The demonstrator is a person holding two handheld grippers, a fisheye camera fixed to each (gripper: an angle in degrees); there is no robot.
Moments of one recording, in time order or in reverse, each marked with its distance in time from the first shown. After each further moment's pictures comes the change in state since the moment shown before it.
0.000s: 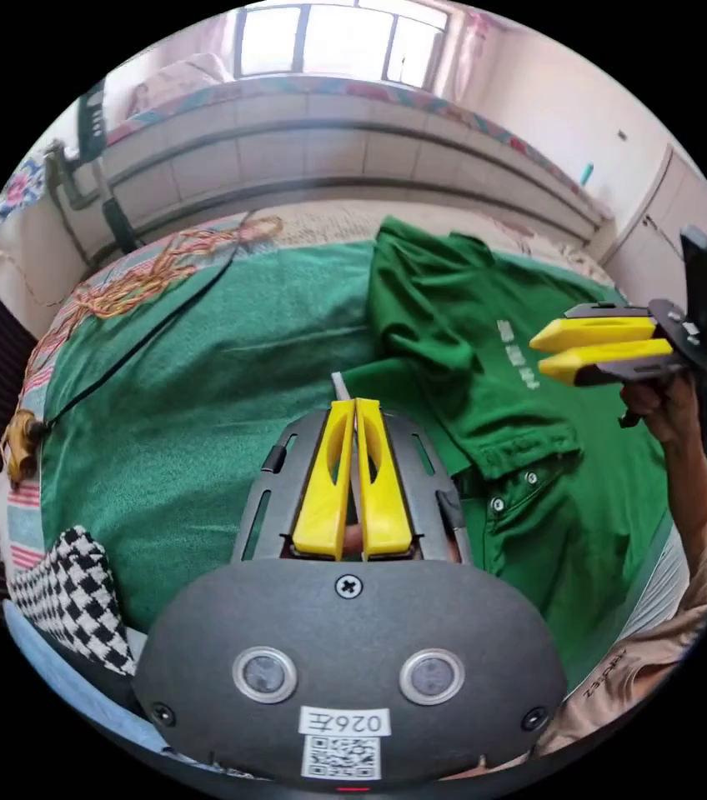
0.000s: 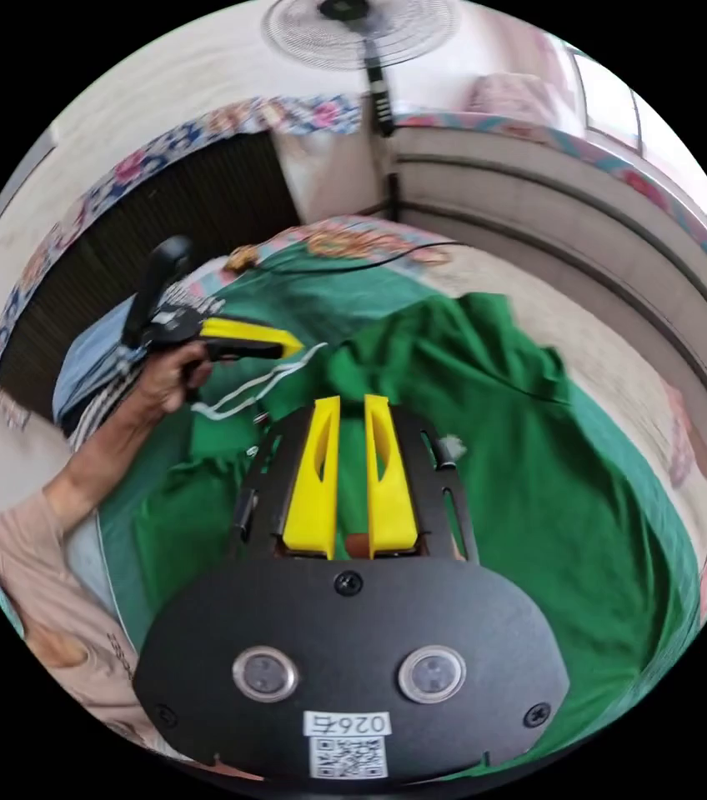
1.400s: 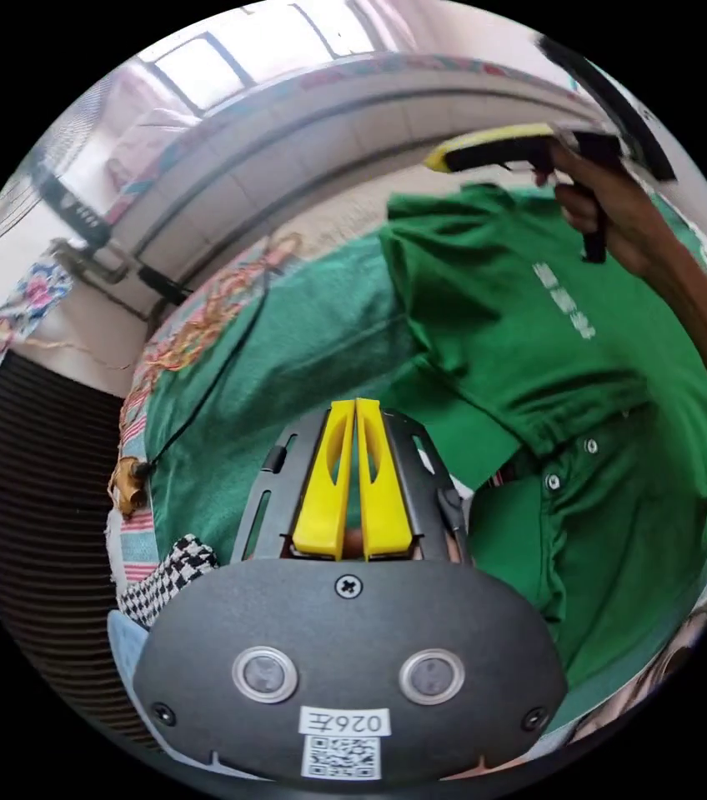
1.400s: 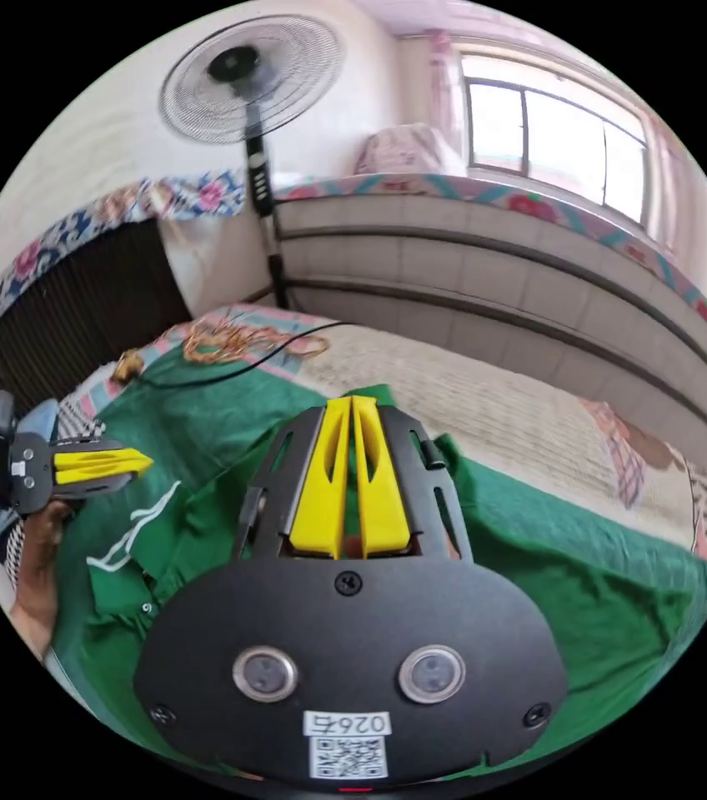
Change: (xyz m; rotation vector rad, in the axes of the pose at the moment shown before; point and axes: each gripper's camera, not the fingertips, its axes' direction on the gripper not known) left arm 0.094 -0.006 0.012 -0.051 -0.377 0.174; right arm 0.004 -0.367 0.066 0.272 0.274 0.187
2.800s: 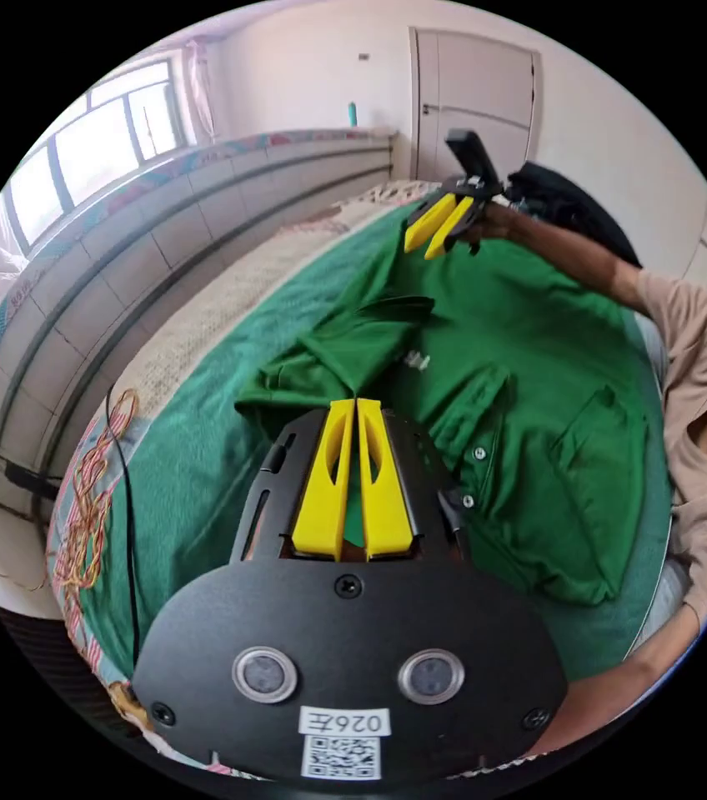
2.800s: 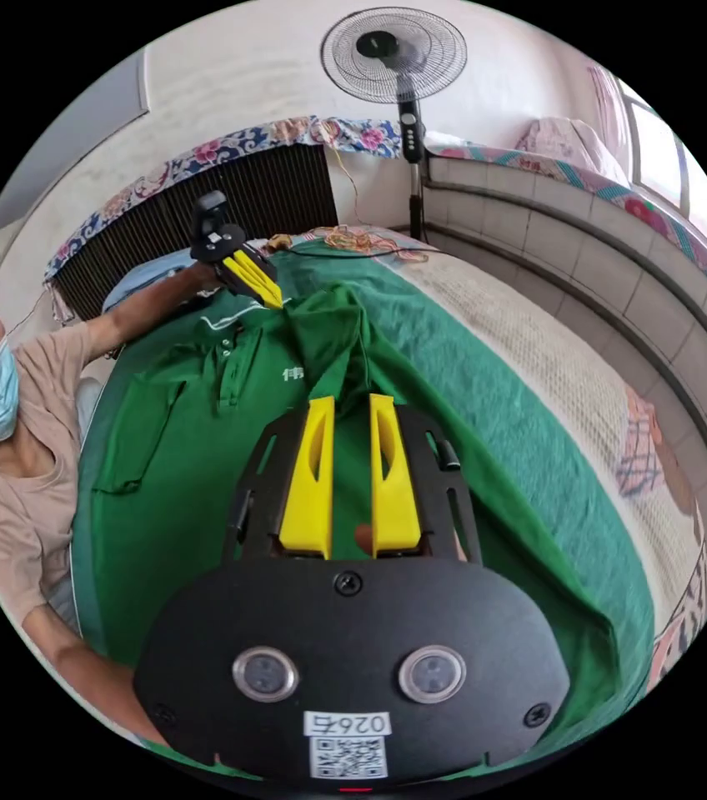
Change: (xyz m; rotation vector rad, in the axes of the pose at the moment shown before) left arm -0.013 -0.013 0.030 0.115 0.492 0.616; right arm -0.028 0.179 -0.580 -0.165 -0.438 -0.426
